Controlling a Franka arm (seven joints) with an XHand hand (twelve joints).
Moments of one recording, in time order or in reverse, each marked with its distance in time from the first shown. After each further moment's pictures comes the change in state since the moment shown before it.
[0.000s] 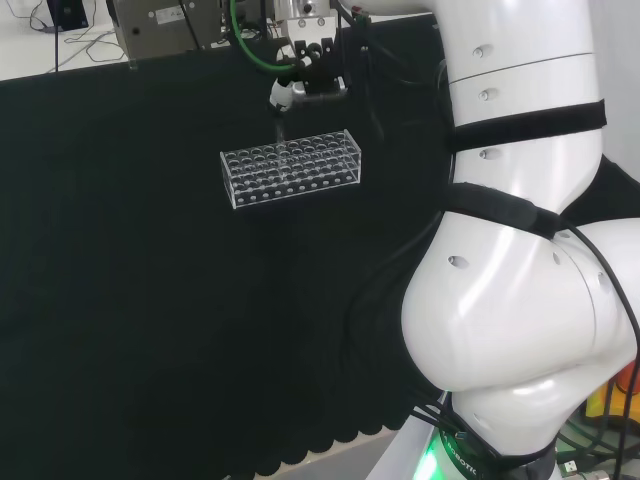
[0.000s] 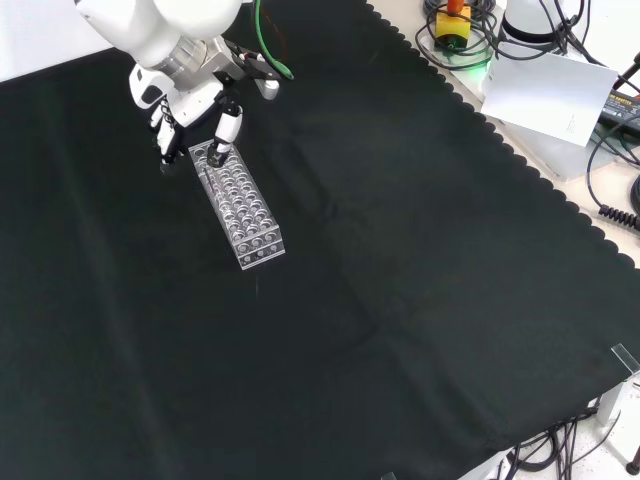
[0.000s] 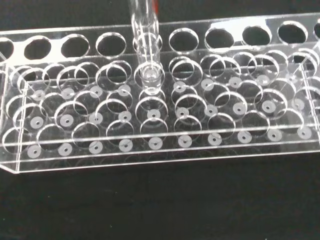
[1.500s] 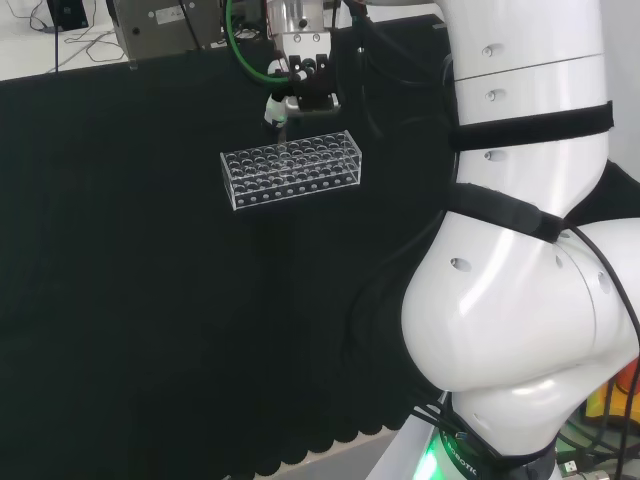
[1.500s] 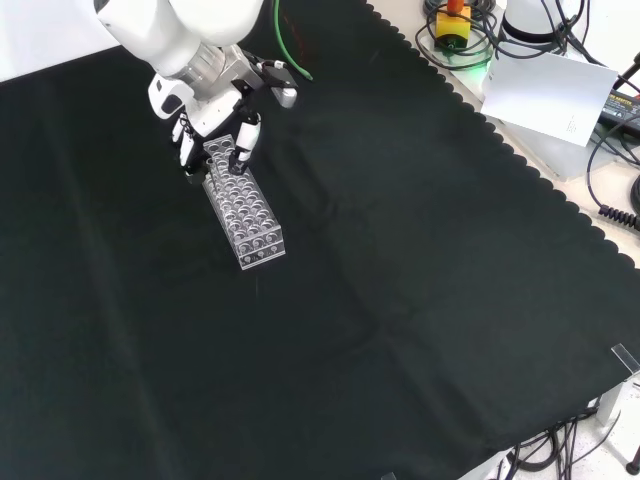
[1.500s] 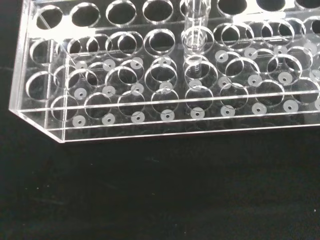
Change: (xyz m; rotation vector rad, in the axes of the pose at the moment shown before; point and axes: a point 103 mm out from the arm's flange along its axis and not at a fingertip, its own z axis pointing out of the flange) arm 0.019 -0.013 0.022 0.002 0.038 -0.050
